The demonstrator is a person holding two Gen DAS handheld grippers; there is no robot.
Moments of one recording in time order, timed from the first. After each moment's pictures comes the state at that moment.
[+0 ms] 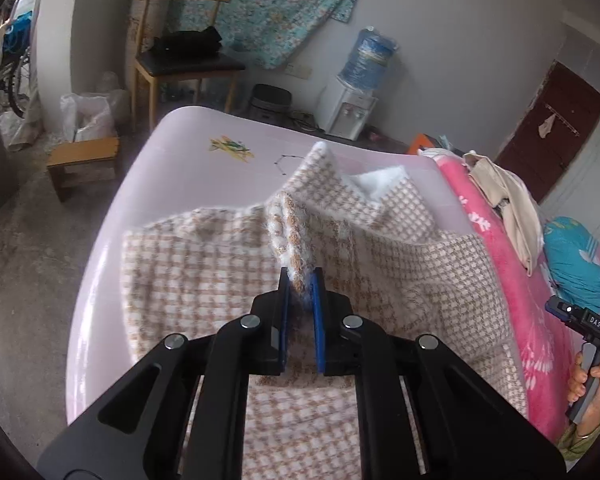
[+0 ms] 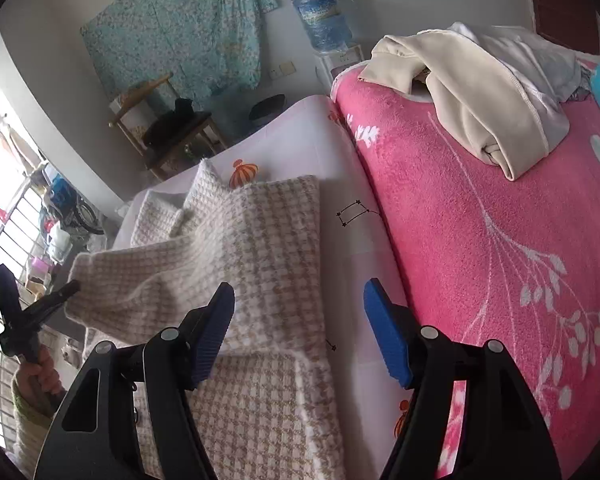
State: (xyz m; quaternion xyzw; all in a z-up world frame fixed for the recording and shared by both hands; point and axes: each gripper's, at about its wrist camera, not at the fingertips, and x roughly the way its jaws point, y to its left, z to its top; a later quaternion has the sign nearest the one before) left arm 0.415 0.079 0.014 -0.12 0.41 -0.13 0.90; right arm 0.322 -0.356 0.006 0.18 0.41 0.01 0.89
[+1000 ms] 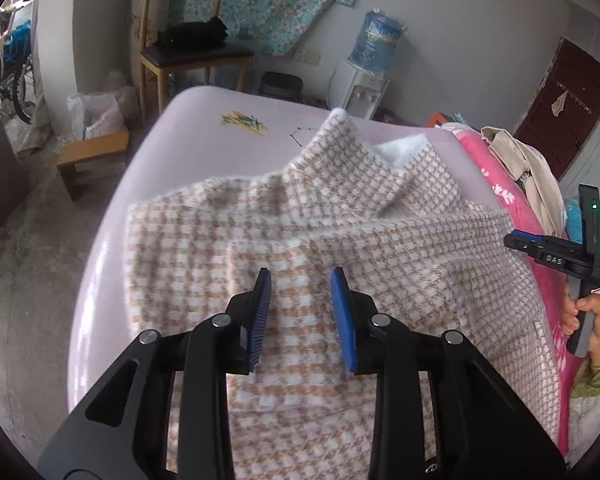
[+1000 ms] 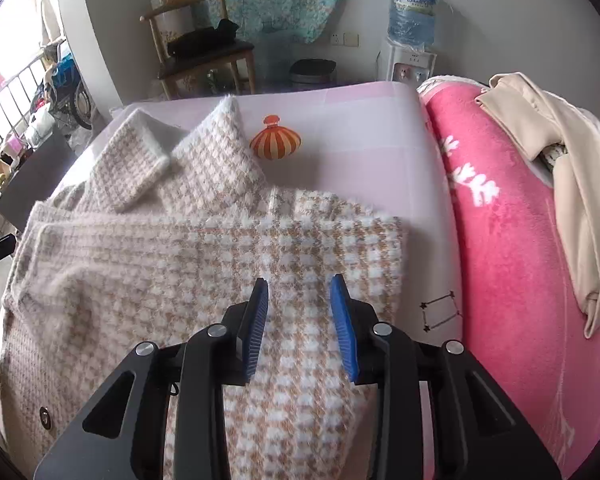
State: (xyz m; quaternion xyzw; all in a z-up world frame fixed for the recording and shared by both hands) left arm 0.414 0.076 -0.014 -0.09 0.43 -0.12 0.89; right arm 0.455 -0.283 -0.051 -0.02 0.47 0.05 0.88
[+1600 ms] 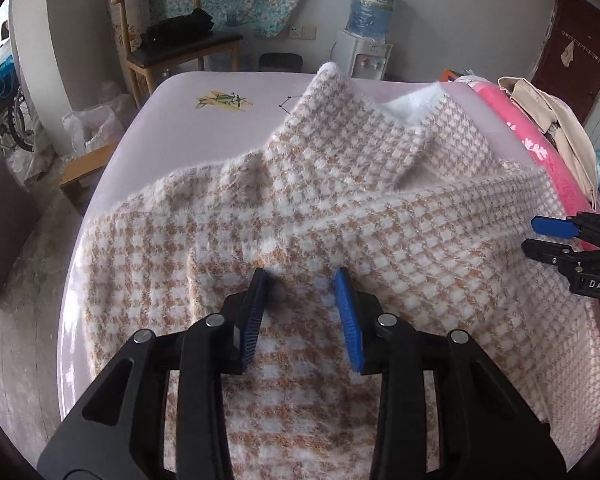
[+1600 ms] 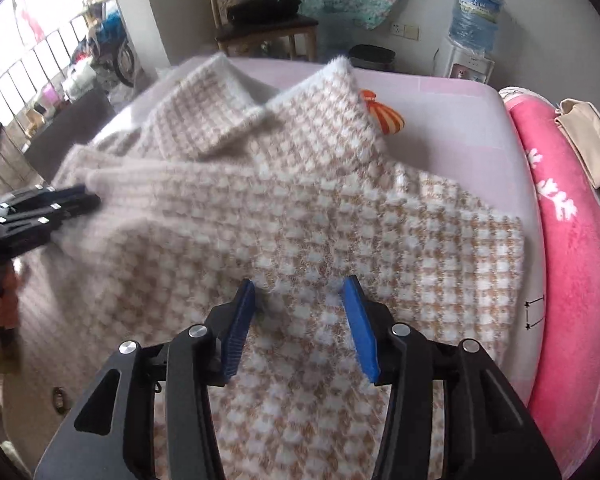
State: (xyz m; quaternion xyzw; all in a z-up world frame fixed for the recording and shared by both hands) left arm 0.437 0.039 -0.042 0.00 0.45 -0.10 0.89; right arm 0.439 -0.210 -0.062 -0.06 0.48 0.12 0.87
